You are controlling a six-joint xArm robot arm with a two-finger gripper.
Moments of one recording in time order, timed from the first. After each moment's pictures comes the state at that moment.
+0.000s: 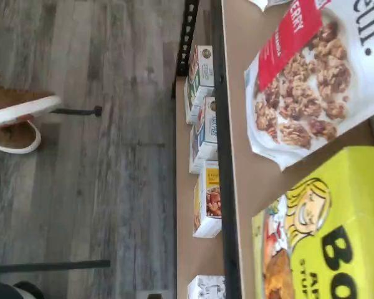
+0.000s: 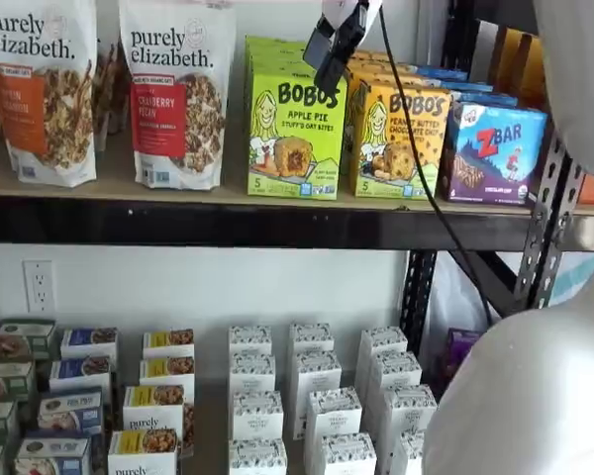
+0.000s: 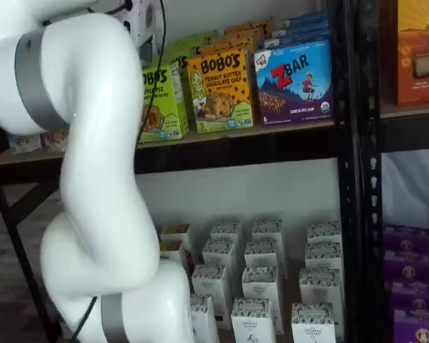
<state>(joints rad) 0.15 -0.31 -1.48 0.41 1.58 -1.34</state>
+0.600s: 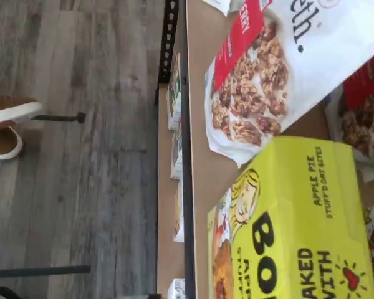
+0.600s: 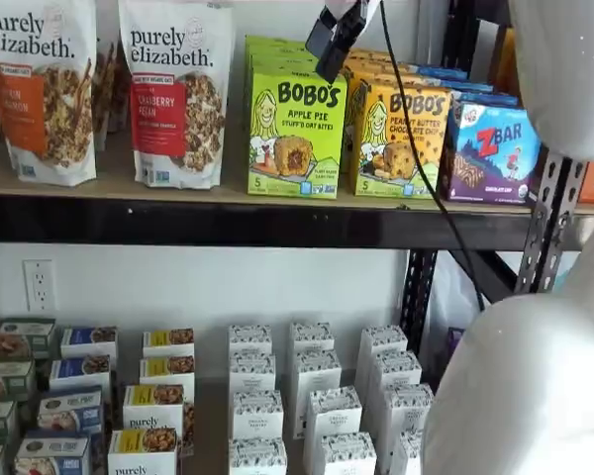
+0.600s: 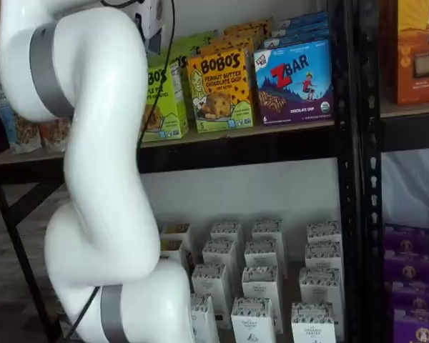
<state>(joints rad) 0.09 -0.21 -1.57 0.44 1.59 -1.39</state>
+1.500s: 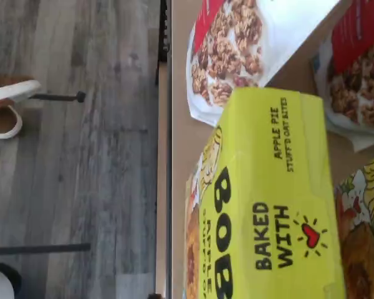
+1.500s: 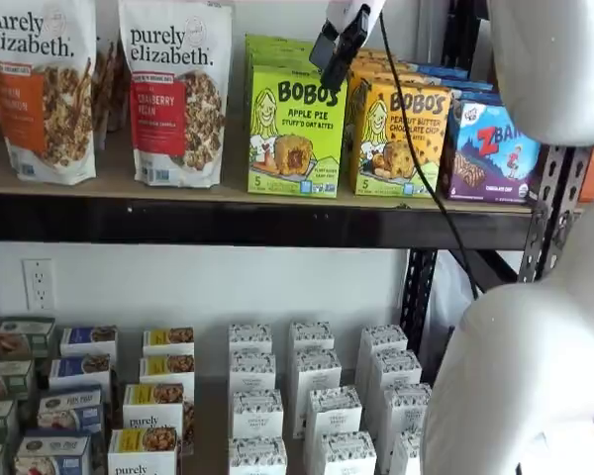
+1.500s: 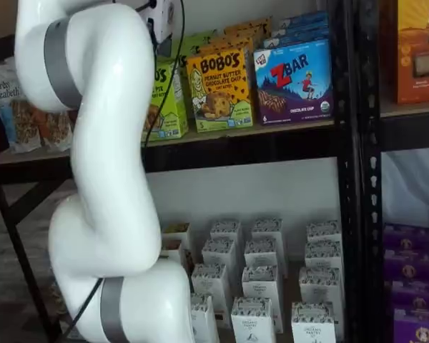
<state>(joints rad) 0.07 -0.12 -1.64 0.41 1.61 -1.43</state>
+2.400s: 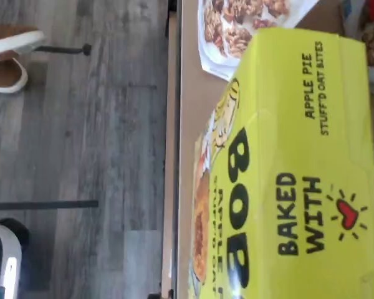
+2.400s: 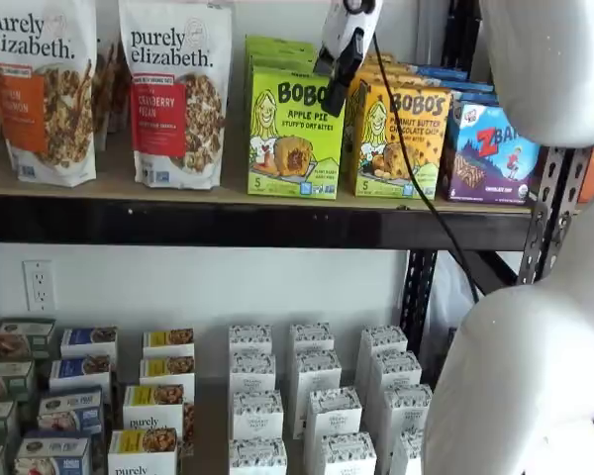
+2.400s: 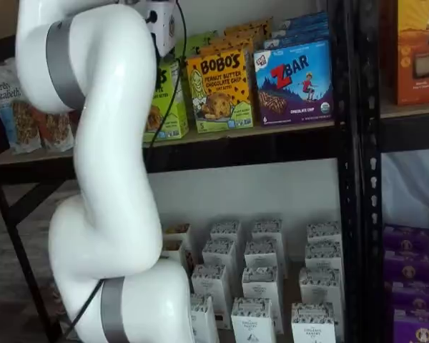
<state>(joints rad) 0.13 -0.11 -1.60 0.29 1.58 -1.40</state>
